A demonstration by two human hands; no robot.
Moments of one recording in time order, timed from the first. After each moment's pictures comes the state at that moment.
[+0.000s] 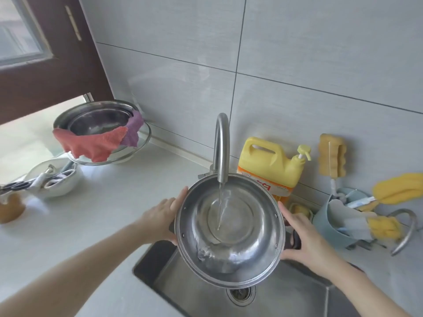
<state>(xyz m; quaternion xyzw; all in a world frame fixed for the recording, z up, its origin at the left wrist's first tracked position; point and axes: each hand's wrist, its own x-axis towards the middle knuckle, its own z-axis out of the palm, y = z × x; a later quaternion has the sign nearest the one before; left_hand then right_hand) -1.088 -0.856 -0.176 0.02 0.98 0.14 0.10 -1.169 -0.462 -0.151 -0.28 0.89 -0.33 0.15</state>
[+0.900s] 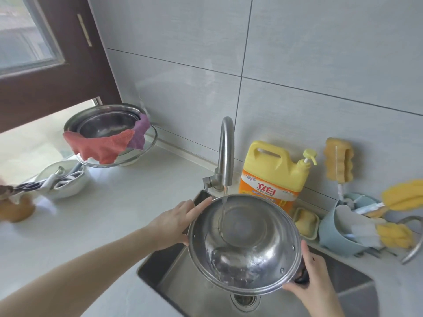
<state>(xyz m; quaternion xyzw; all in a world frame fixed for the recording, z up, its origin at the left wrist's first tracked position) -1.089 -0.835 -0.170 0.14 0.98 0.11 0.00 -1.125 -0.430 -0.253 -0.23 0.90 -0.38 0.01</state>
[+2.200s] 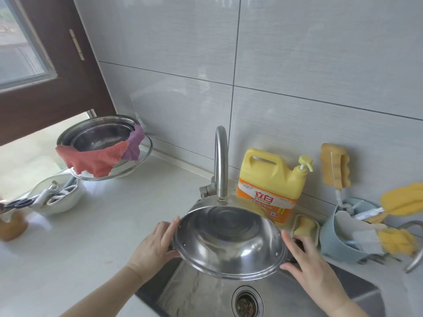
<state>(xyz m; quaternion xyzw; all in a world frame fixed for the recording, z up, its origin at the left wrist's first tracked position) -1.060 -0.856 -0.221 0.09 0.97 0.14 -0.18 -1.160 -0.460 -0.194 -0.37 0.90 -0.23 -0.05</state>
